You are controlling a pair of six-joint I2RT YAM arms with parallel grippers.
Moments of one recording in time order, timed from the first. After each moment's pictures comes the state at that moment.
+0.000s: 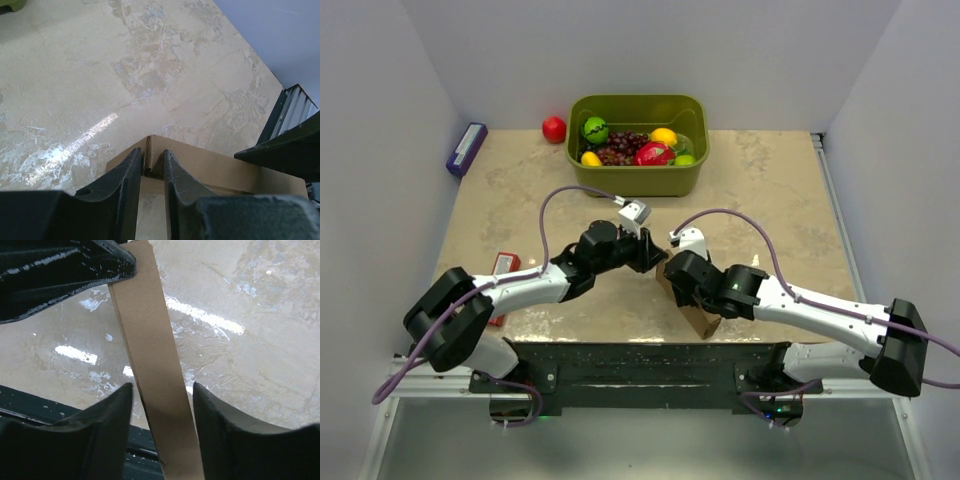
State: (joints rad) left arm -0.80 1.46 0.69 0.45 0.20 -0.42; right arm 1.09 1.18 0.92 -0.72 0.52 0.60
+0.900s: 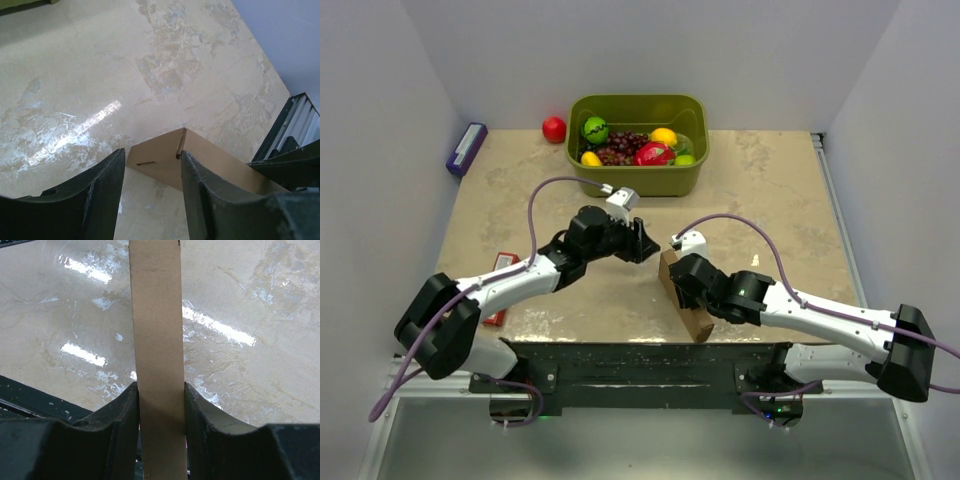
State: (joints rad) left arm -0.70 1.40 0.76 0.26 0.24 -0.44; right arm 1.09 1.13 0.83 -0.62 0.47 0.56
